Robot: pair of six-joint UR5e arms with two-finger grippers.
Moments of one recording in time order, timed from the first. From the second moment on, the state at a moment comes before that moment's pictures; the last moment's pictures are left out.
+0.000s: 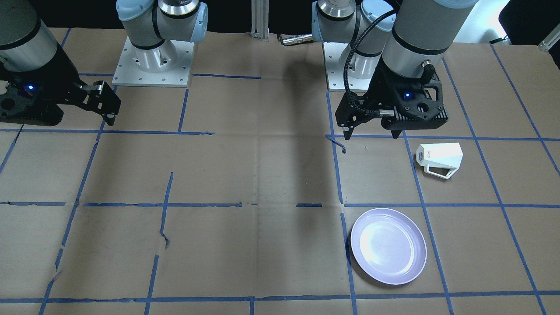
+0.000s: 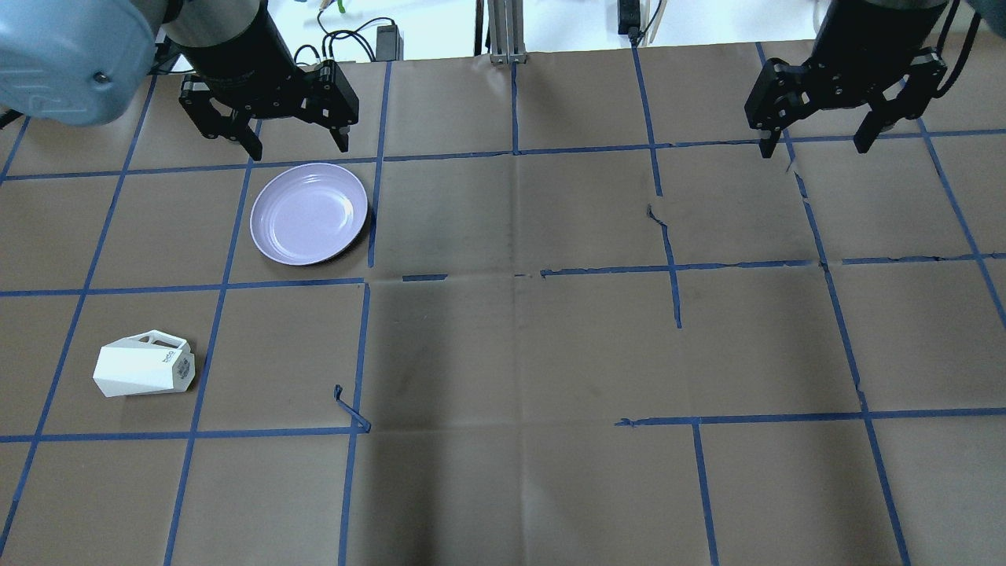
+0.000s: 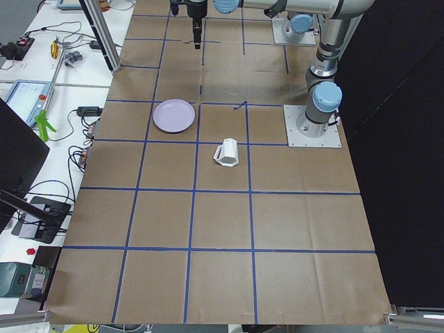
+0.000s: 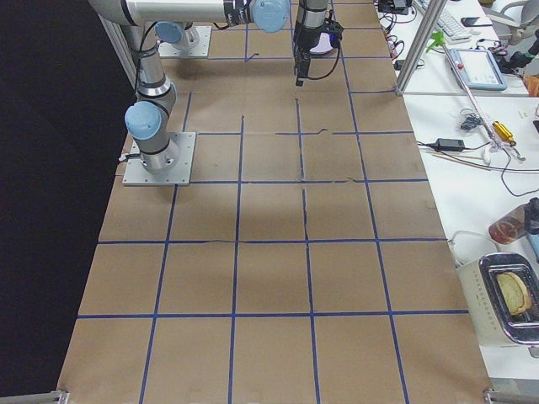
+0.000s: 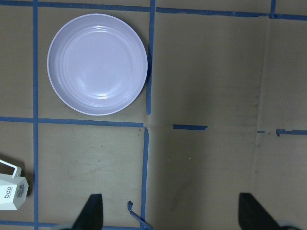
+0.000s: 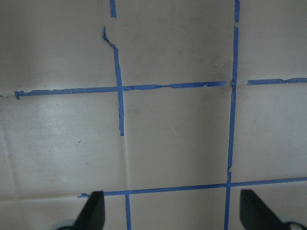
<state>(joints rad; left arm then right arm) -1.62 -1.69 -1.44 -1.54 1.57 -0.11 1.47 -1.48 1.43 -1.44 -1.64 -0.06</state>
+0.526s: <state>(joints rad) -1.61 -1.66 -1.46 -1.55 1.58 -0.09 1.47 -1.48 1.43 -1.44 -1.64 -0.06</state>
